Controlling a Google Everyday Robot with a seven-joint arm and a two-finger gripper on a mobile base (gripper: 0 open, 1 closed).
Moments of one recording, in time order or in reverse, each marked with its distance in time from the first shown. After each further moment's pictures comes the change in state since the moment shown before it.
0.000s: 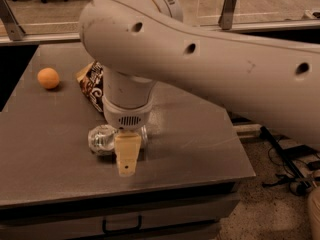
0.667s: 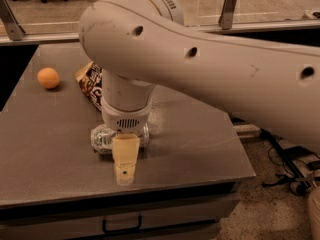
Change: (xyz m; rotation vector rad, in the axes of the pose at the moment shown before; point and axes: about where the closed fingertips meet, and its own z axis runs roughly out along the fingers) arm -0.005 0.003 0.002 0.010 -0.020 0.007
